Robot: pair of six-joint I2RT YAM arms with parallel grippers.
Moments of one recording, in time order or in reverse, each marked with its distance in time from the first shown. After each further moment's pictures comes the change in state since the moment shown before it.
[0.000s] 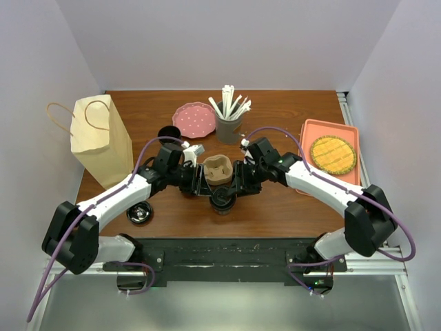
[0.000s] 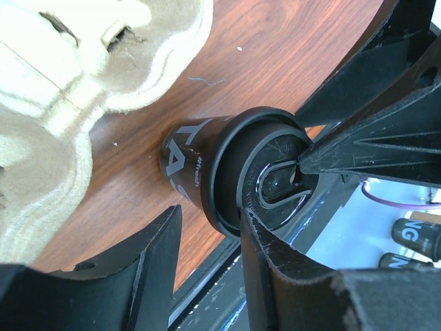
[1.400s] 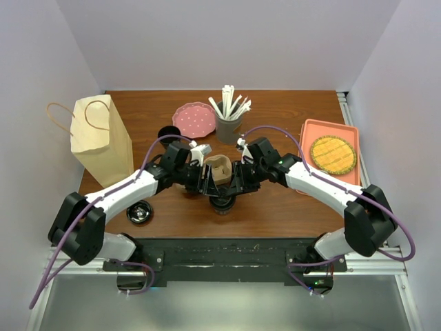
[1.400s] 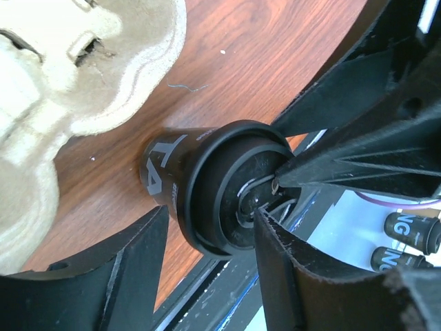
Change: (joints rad) left arm -0.040 0.065 0.047 0.018 0.012 -0.020; right arm 0.000 -0.001 -0.020 0.071 -0.036 -0.121
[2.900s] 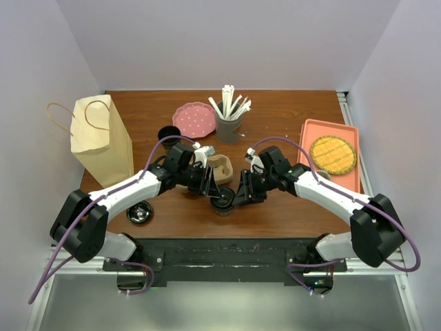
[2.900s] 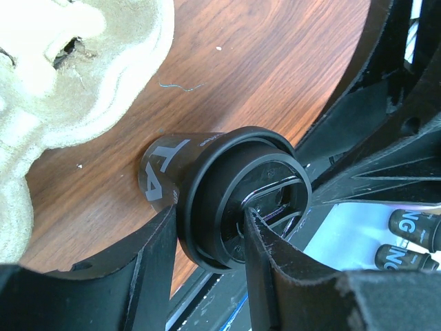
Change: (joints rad) left arm -0.039 0.036 -0.005 0.033 -0.023 -0.001; right arm -0.066 -0.103 -0.174 0.051 -0.184 0.082
